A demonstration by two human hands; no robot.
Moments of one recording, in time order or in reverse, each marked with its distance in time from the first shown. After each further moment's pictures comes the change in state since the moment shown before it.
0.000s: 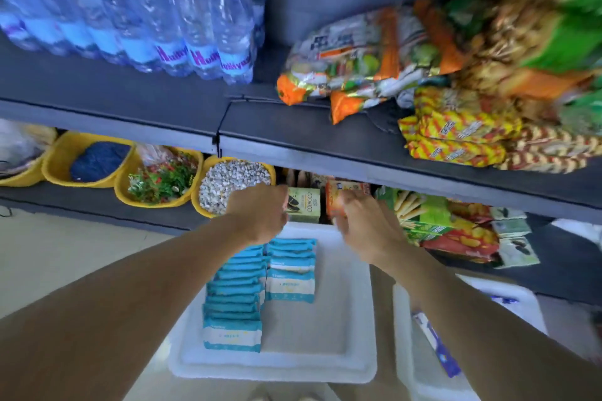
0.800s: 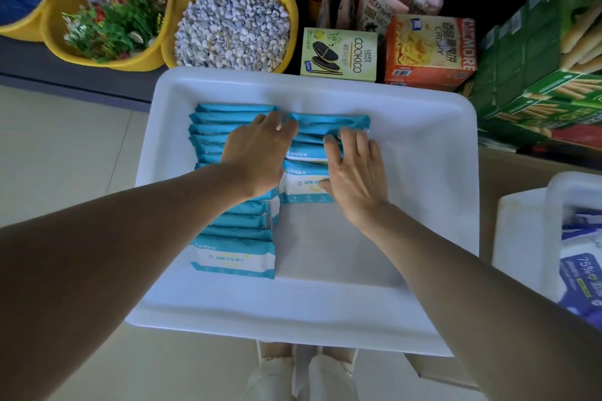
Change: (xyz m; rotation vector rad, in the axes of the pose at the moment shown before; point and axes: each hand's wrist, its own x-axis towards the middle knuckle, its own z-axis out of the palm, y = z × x) left_hand 0.075 -0.063 0.287 0.073 -0.059 -0.013; right_hand 0.025 0.005 0.365 -0.150 0.088 -0.100
